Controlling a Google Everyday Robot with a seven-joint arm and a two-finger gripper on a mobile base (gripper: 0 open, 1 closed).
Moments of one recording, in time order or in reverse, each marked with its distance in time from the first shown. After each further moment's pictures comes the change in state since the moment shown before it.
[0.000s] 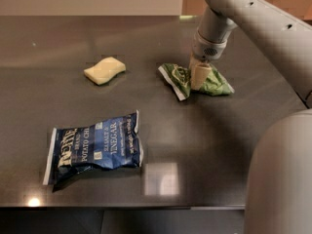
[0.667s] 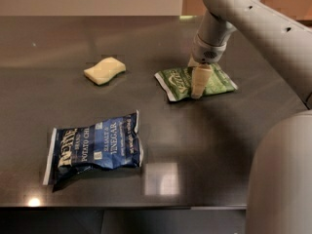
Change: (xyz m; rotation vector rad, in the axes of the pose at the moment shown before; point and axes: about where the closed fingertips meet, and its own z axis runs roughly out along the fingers) arm 0.001 0.001 0.007 0.000 0.001 0.000
